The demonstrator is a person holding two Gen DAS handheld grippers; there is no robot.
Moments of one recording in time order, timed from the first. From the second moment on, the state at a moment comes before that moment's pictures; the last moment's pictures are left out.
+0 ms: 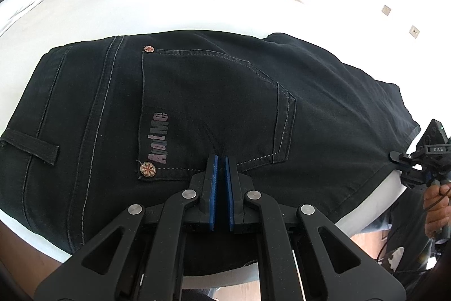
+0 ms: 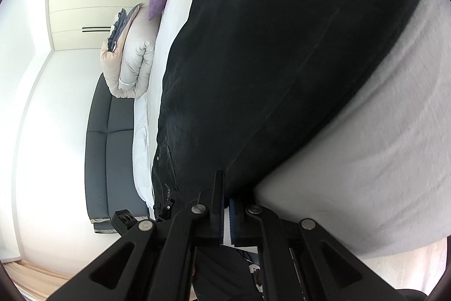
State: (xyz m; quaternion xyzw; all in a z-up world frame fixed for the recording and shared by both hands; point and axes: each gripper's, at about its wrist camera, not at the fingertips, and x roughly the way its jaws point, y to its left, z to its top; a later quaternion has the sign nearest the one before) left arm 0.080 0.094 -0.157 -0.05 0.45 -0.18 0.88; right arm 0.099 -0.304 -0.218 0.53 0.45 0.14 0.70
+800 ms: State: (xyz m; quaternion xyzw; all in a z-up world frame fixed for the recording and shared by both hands) left arm 0.163 -0.027 -0.151 -0.02 0.47 -0.24 0.85; right arm 0.176 -0.356 -0.210 0.49 0.43 0.14 0.74
